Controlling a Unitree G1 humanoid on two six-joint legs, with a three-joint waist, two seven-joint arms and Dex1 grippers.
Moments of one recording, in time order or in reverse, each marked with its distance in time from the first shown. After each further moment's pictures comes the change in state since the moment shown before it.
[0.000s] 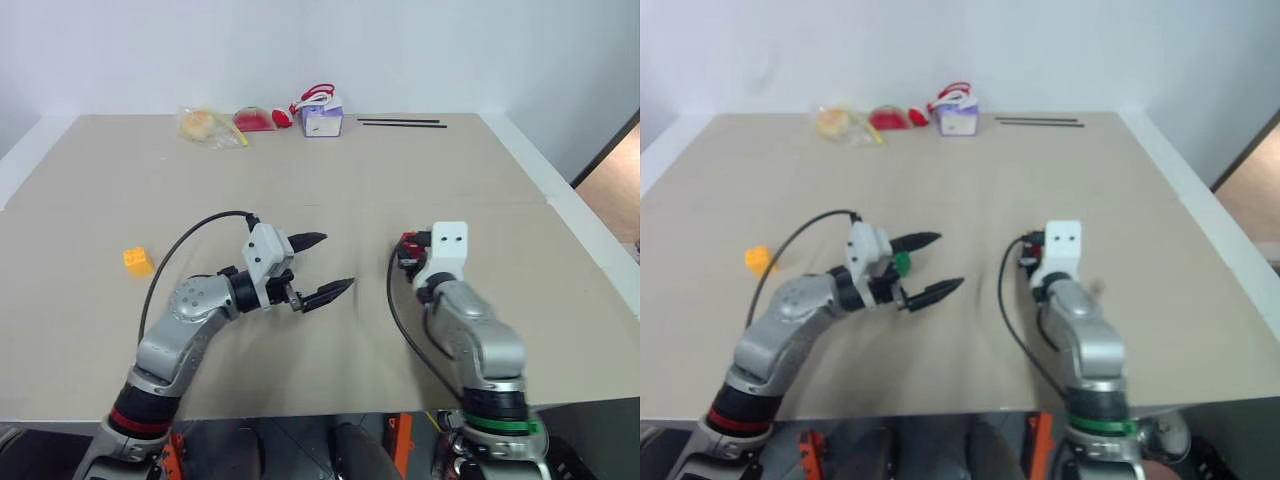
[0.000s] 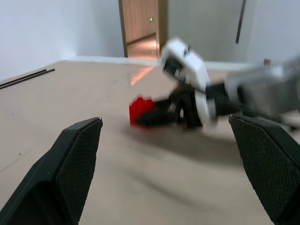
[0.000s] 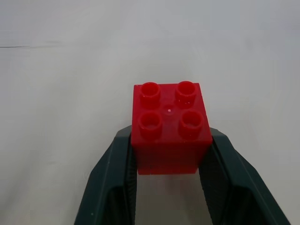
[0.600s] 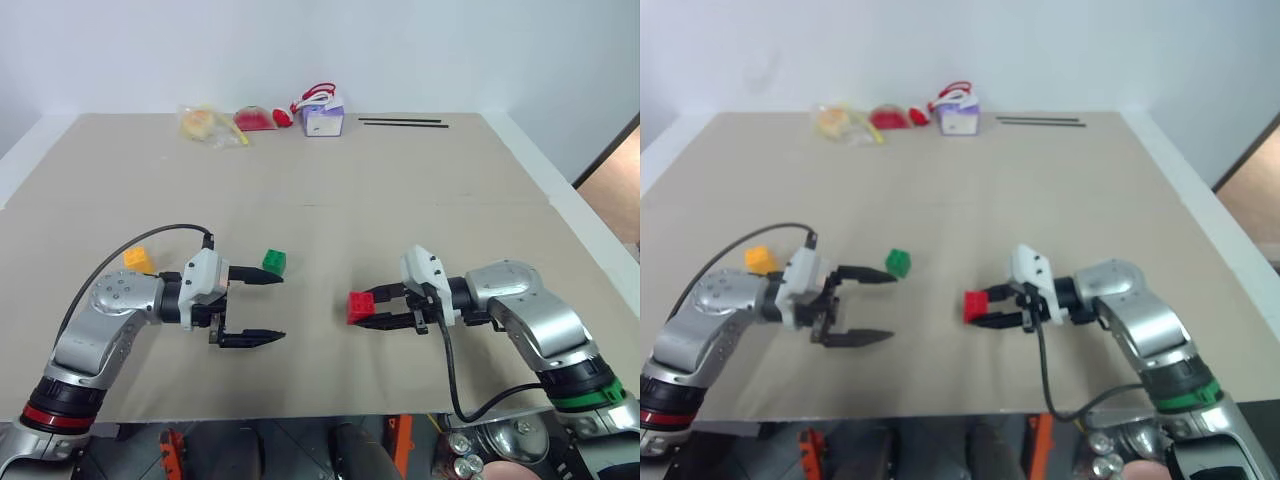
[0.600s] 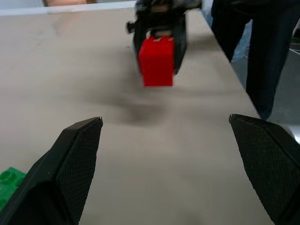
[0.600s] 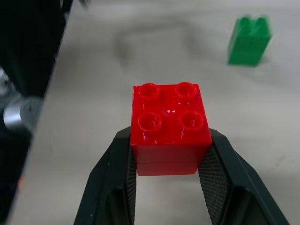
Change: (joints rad) left arm 0.046 0.312 0.095 0.118 -0.105 -0.110 -0.502; right arm -0.123 -0.426 0.341 0.169 0.124 -0.368 1.135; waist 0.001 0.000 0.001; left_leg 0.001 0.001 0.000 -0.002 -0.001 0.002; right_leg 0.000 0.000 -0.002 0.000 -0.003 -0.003
